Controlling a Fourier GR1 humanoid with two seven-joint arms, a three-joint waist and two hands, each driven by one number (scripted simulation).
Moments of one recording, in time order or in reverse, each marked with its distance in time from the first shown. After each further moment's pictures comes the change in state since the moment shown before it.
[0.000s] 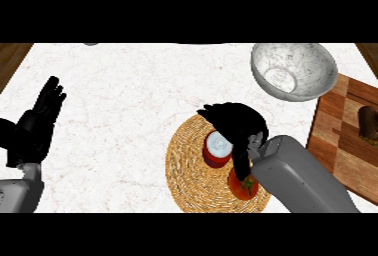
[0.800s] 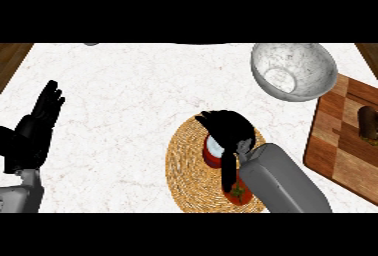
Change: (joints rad) left arm 0.039 -0.058 0.056 -0.053 -0.067 -0.056 0.020; right arm 0.077 0.121 -0.044 0.118 0.225 -0.035 -0.107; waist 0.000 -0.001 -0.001
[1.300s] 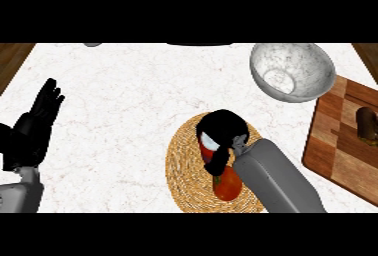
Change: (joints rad) left arm -0.017 -0.017 0.033 0.009 -0.012 -0.029 0.009; right arm -0.028 0.040 -0.031 0.117 0.052 -0.044 -0.162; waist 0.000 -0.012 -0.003
